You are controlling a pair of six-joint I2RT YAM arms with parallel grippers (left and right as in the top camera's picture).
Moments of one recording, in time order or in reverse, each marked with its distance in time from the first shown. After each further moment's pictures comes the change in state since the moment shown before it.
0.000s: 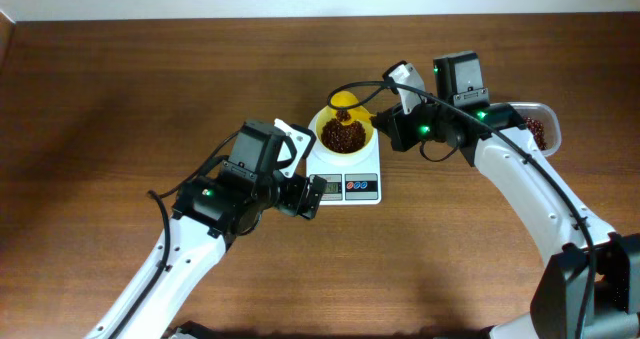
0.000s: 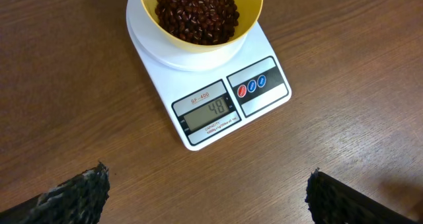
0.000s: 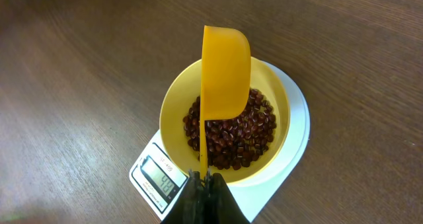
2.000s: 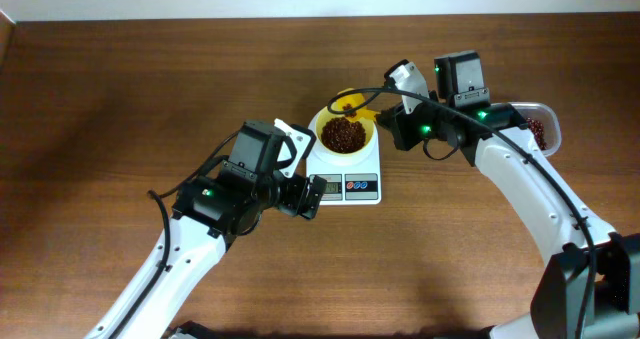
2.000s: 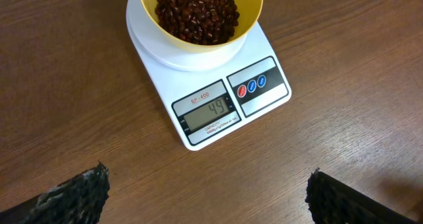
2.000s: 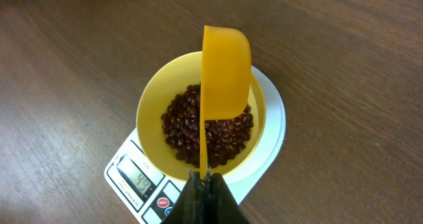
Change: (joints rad) left arm 0.000 0.000 0.000 0.000 0.000 0.000; right arm -0.004 0.000 0.000 0.006 0.063 -0.056
